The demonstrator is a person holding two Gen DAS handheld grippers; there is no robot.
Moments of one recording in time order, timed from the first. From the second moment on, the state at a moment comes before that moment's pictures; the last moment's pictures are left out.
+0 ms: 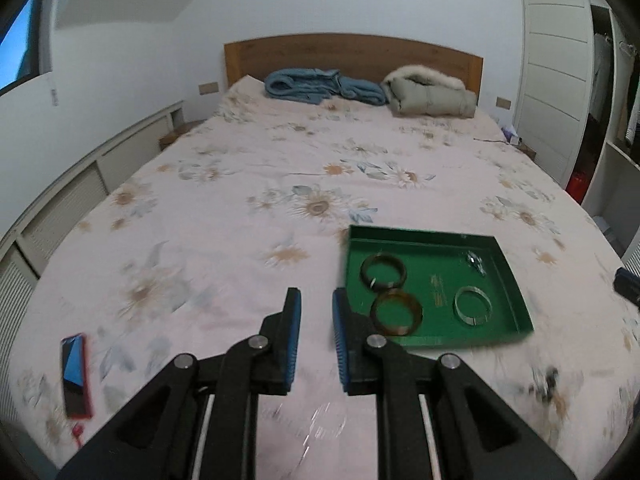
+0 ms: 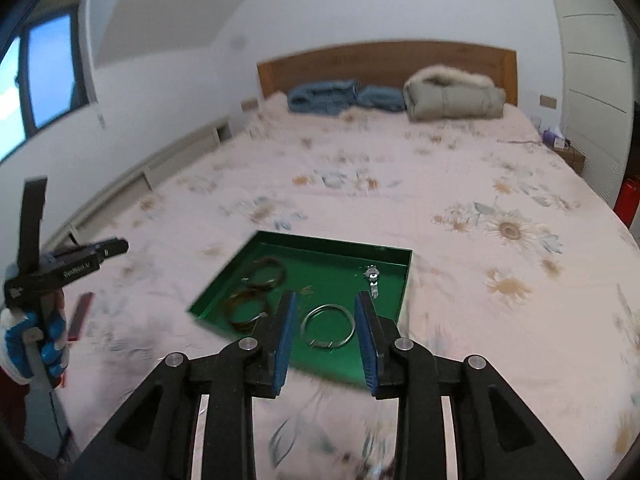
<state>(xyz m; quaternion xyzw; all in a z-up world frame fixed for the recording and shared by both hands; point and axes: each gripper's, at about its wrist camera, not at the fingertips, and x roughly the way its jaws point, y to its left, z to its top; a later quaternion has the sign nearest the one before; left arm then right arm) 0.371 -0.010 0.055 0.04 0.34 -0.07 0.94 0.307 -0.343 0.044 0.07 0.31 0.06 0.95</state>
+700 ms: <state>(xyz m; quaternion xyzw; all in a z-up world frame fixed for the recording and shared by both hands) 0.145 0.107 0.050 0.02 0.31 -0.02 0.95 0.079 -0.327 0.061 0.05 0.26 0.04 0.96</state>
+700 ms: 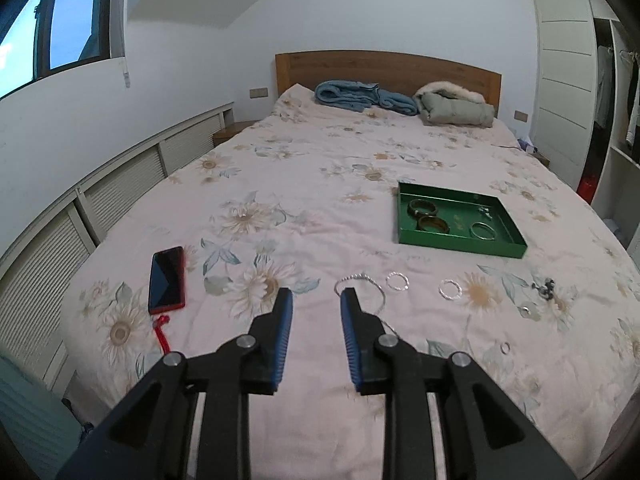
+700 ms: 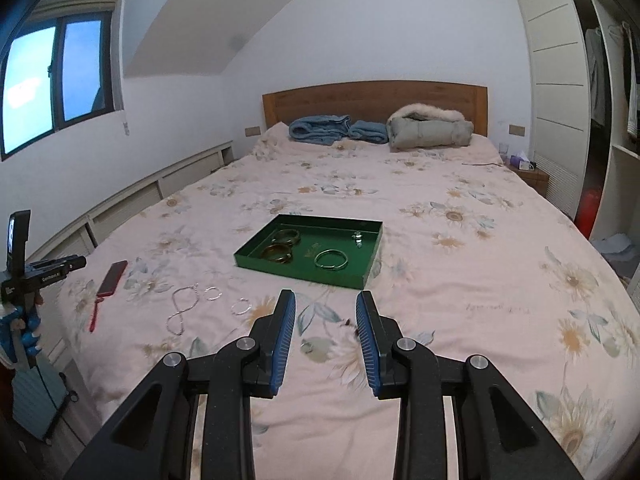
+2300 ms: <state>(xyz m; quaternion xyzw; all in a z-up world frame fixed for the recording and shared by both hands) 0.311 0.034 -0.147 0.01 0.46 -0.04 0.89 0.202 -0.217 -0.150 0.02 0.43 0.17 0.89</state>
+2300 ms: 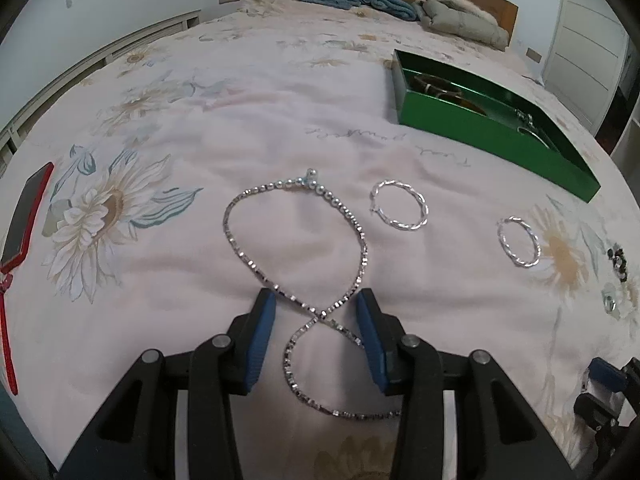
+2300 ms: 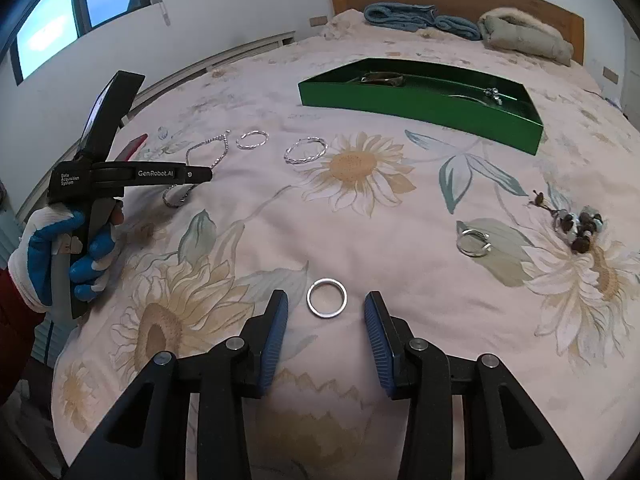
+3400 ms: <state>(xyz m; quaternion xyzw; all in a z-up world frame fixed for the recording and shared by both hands) 0.228 0.052 -0.042 -0.01 0.37 -0.07 0.93 0.138 -0.233 -0.078 0.04 0.35 0.14 0.92</state>
